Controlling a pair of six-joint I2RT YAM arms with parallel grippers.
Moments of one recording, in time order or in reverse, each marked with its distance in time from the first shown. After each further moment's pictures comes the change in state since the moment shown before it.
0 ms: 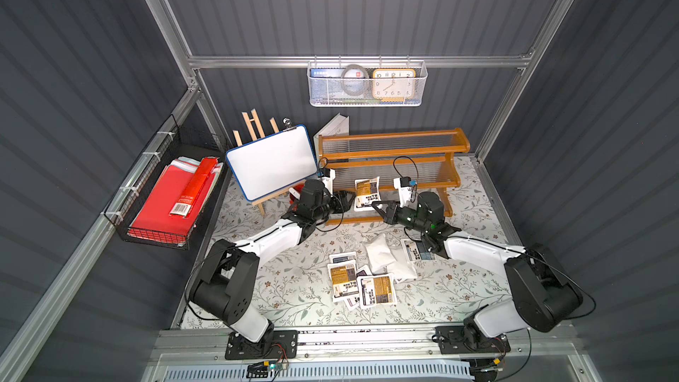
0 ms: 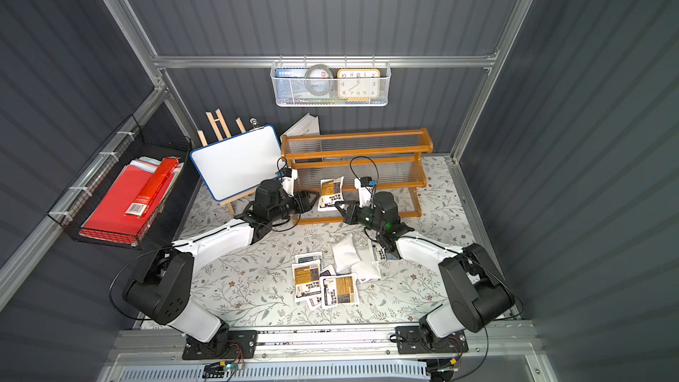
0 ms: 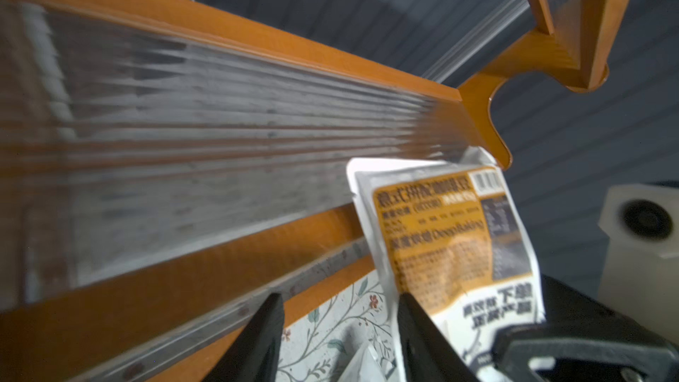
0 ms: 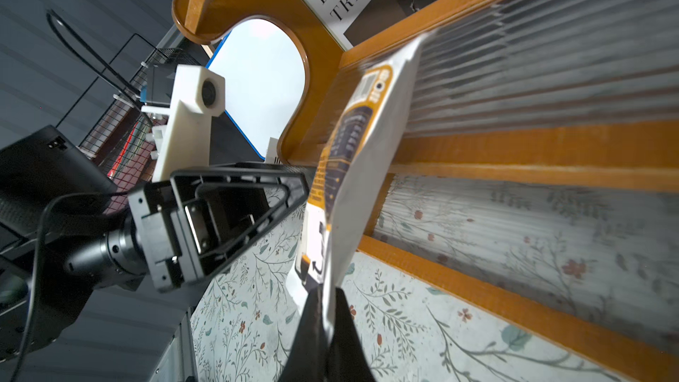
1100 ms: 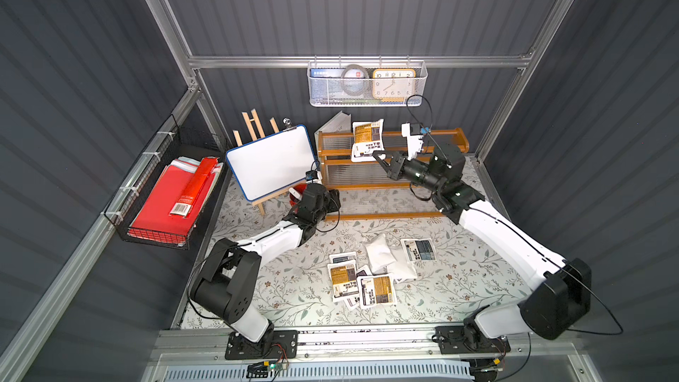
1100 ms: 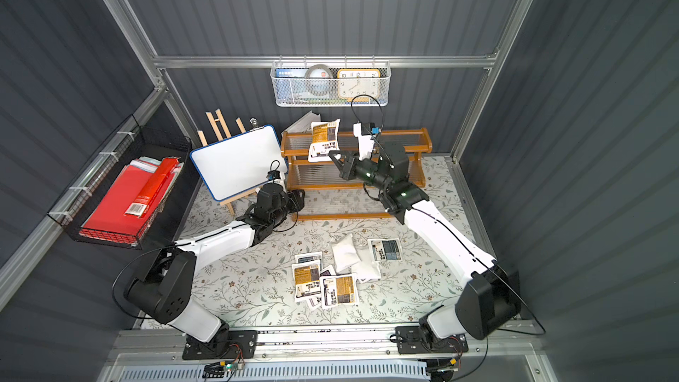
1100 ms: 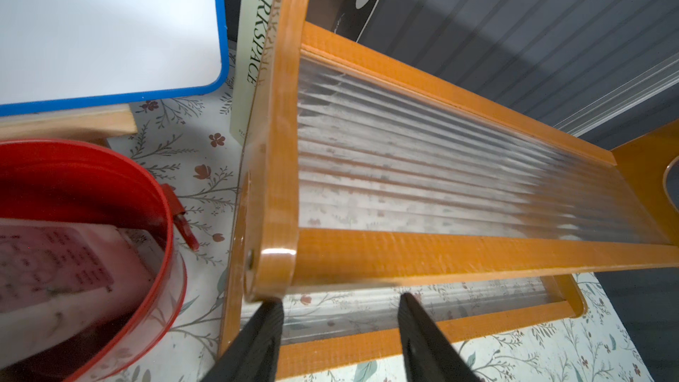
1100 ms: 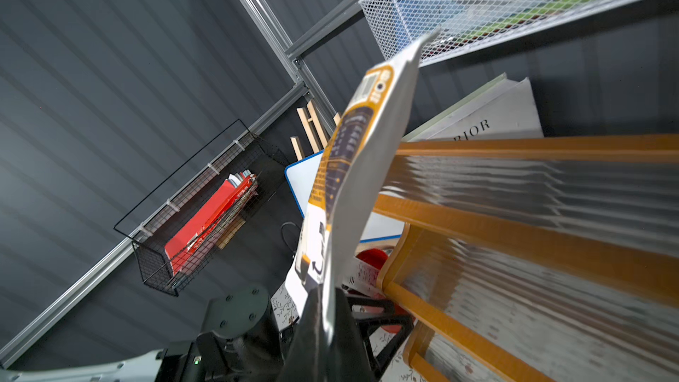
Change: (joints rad) left arm -0.010 0.015 -0.027 -0.030 -0.354 0.008; right arm -0.013 0.010 0.639 -0.389 -0.018 -0.070
